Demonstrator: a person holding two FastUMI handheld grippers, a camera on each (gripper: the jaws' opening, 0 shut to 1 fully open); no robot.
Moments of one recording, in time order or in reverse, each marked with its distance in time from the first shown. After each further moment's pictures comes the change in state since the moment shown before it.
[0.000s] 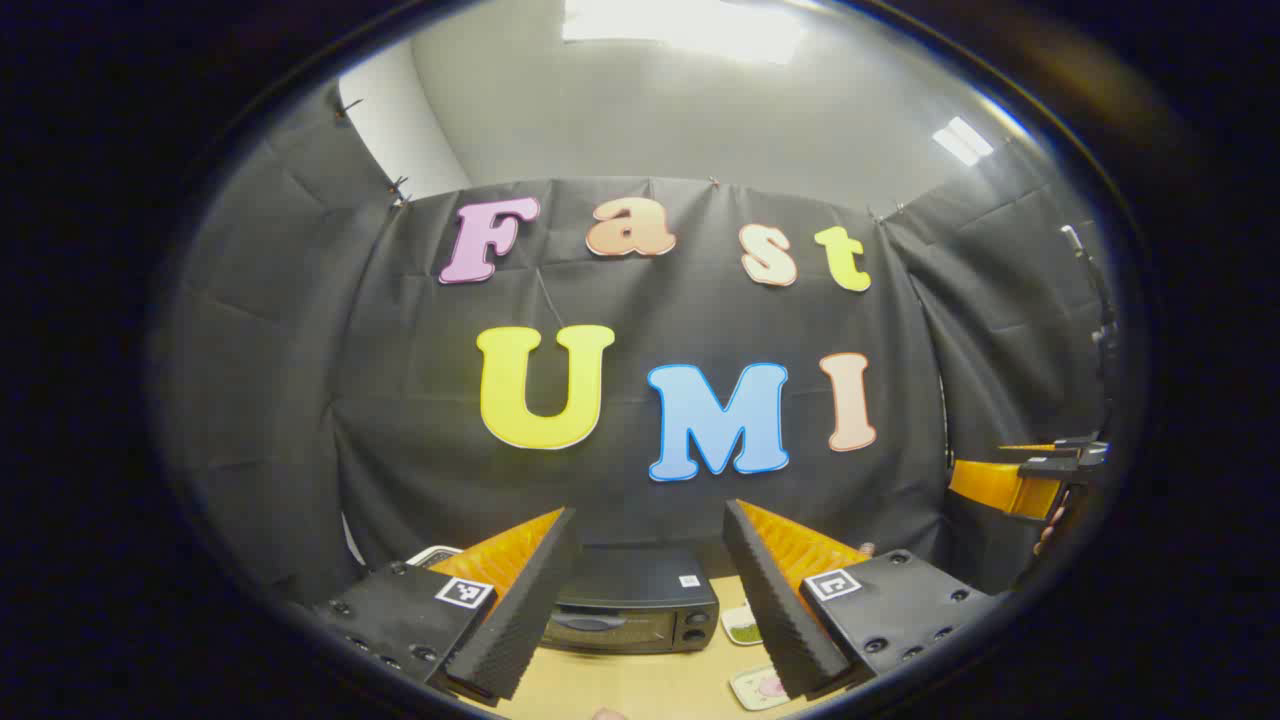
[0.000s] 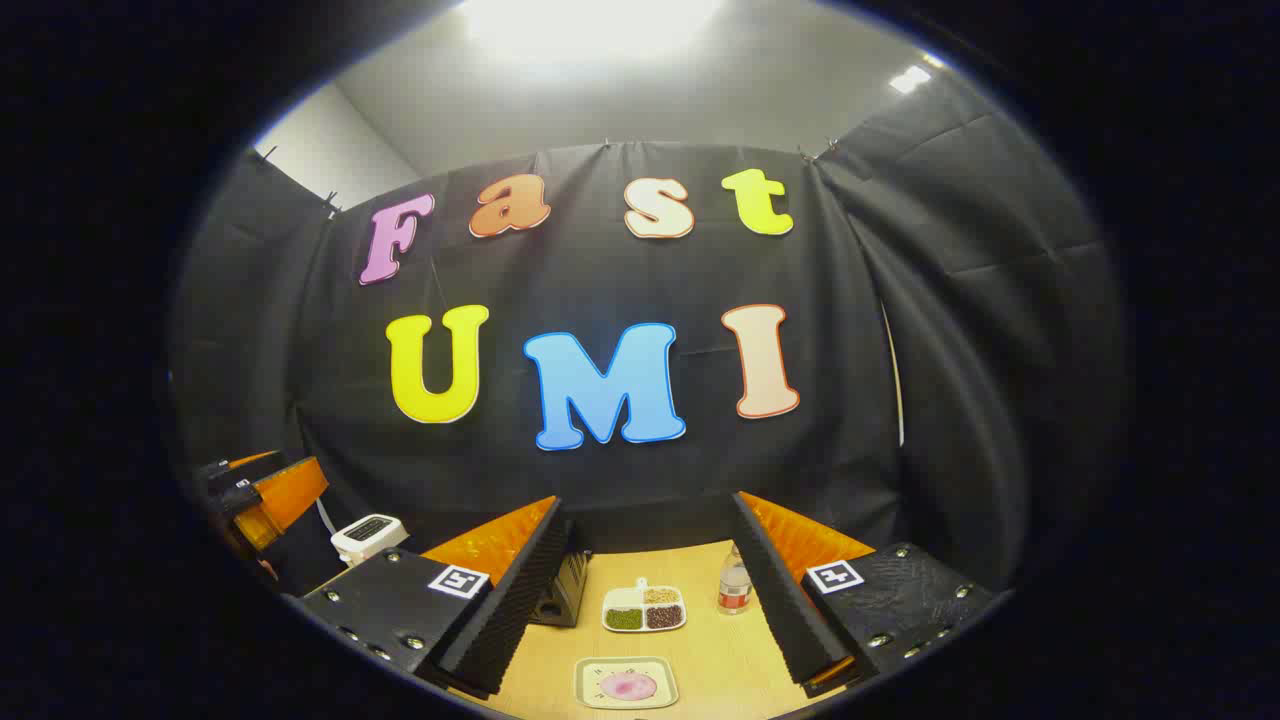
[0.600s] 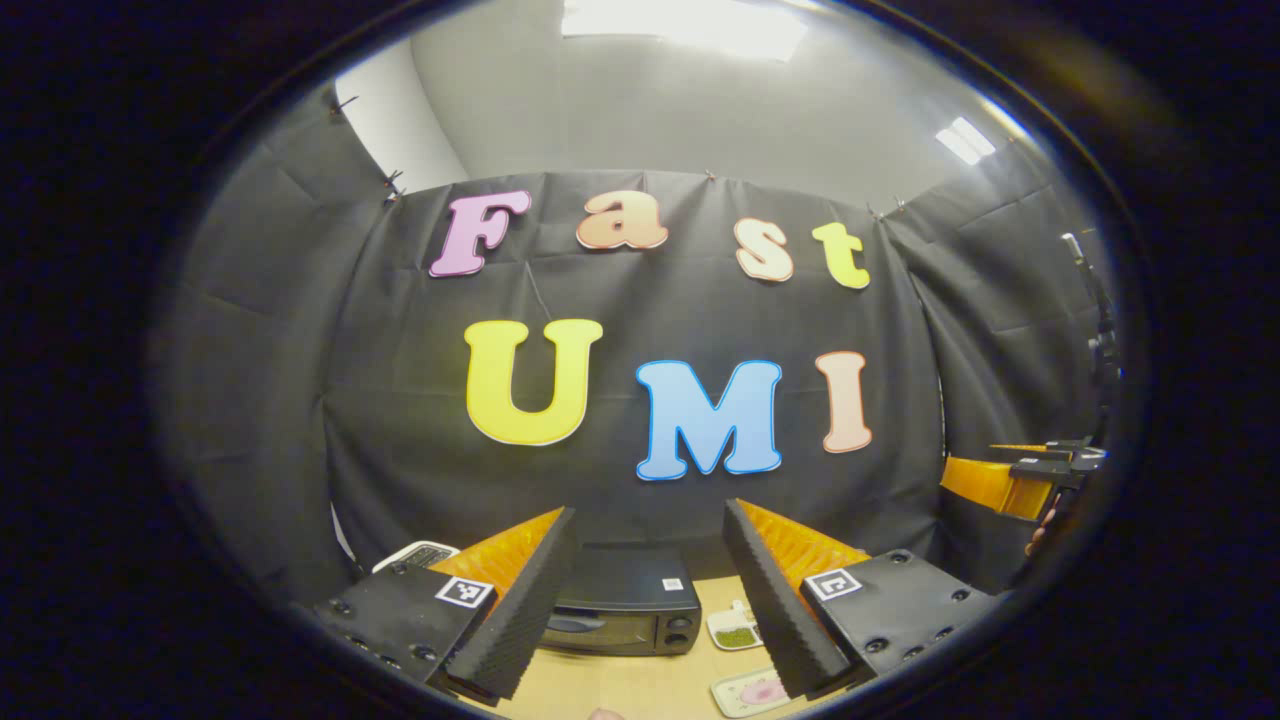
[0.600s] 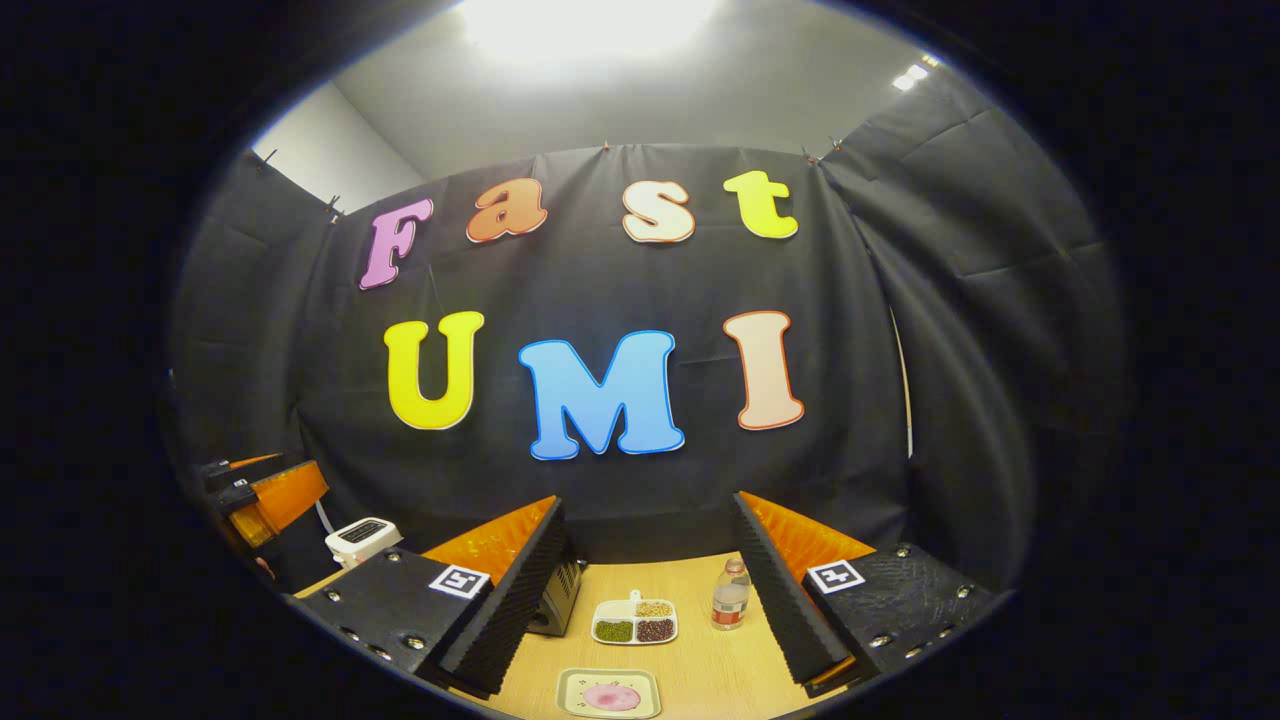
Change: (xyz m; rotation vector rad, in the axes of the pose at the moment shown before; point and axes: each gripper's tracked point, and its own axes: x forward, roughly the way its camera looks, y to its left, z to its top) left arm 0.015 -0.011 0.007 -0.001 -0.007 -0.029; right arm 0.020 -0.018 0.007 -0.015 -0.023 -0.021
